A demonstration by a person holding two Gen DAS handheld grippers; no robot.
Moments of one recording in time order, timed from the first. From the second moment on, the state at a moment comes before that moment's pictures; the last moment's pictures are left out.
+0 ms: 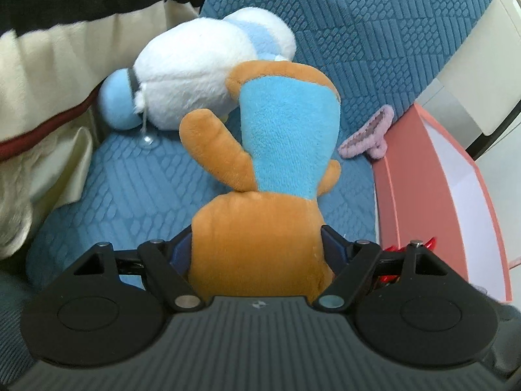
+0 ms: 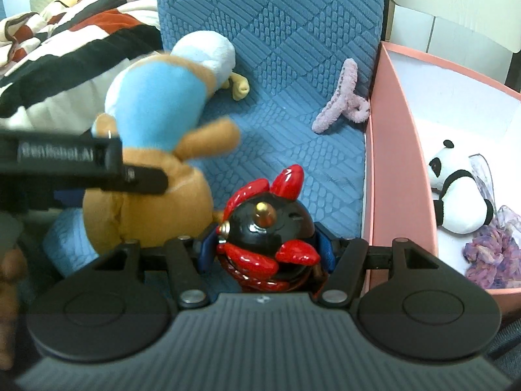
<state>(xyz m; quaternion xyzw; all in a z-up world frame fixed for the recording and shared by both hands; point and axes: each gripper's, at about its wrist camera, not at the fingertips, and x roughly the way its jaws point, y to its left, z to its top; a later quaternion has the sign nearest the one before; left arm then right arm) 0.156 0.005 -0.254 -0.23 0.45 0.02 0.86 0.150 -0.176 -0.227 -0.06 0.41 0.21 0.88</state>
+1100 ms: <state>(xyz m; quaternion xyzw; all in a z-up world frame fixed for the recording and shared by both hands) 0.121 -0.016 -0.168 -0.29 0.43 0.04 0.85 0.141 -0.223 -0.125 0.00 0.41 0.24 0.88</state>
